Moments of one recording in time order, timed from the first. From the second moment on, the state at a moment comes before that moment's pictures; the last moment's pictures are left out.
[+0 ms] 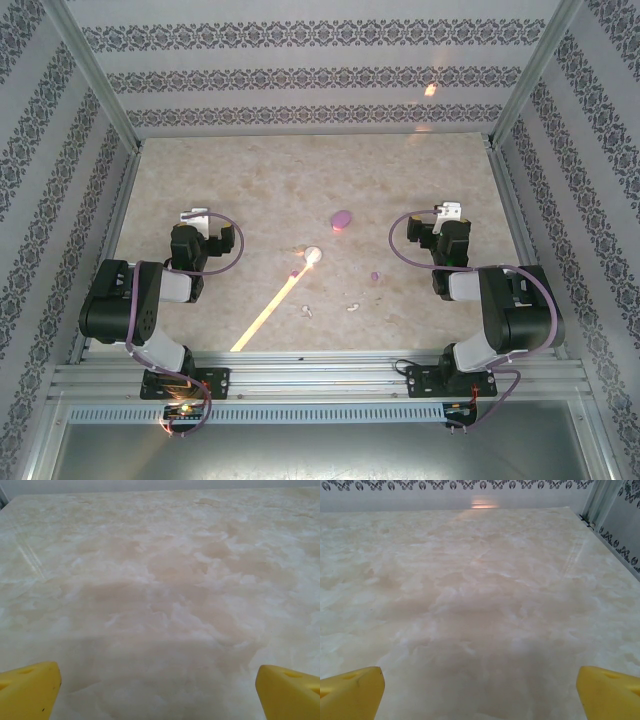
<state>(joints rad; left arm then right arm) 0.00 1.59 0.38 0.82 -0.04 0.00 0.02 1.52 0.38 0.78 0.11 0.05</state>
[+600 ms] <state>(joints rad) 0.00 1.59 0.38 0.82 -0.04 0.00 0.02 1.52 0.38 0.78 0.11 0.05</state>
